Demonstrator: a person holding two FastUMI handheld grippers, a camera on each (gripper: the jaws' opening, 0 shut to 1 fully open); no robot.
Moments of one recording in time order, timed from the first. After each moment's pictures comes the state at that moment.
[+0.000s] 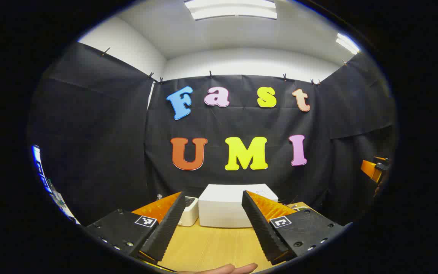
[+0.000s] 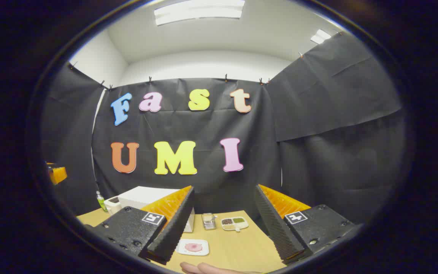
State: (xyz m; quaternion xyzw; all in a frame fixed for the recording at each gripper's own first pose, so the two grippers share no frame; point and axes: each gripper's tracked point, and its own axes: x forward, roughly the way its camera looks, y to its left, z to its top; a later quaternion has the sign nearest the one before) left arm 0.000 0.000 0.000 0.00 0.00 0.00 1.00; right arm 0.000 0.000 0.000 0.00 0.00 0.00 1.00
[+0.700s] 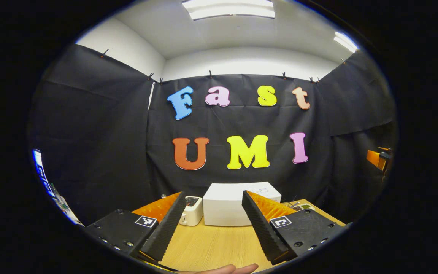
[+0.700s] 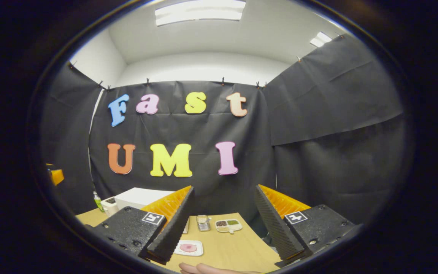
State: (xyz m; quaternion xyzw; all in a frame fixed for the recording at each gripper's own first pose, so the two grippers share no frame) left arm -0.007 0.005 -0.002 0.01 0.01 0.00 1.00; right arm -0.006 -0.017 0.016 0.00 0.00 -0.01 1.00
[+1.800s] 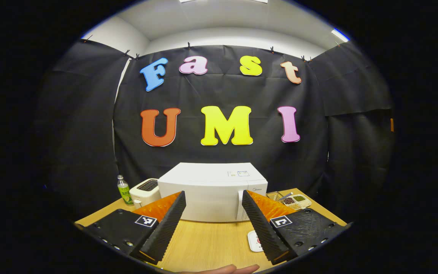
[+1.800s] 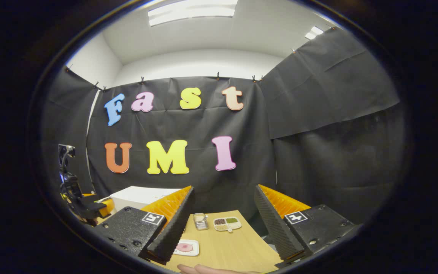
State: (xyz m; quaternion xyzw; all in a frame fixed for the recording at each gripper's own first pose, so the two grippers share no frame) left arm 0.141 -0.128 -0.133 0.00 0.07 -0.07 1.00; right arm 0.023 -0.047 -0.018 0.01 0.01 -0.01 1.00
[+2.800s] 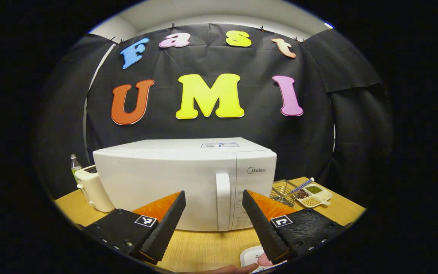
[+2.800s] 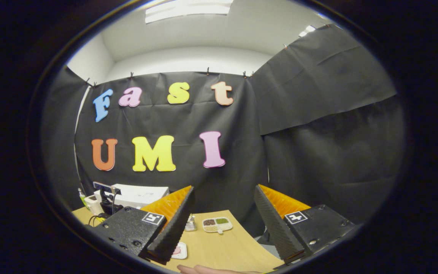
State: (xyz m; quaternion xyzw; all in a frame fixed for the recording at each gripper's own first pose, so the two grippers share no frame) left arm 0.291 -0.206 -0.294 0.01 0.10 -0.08 0.99; right arm 0.064 -0.082 -0.056 0.01 0.01 -0.05 1.00
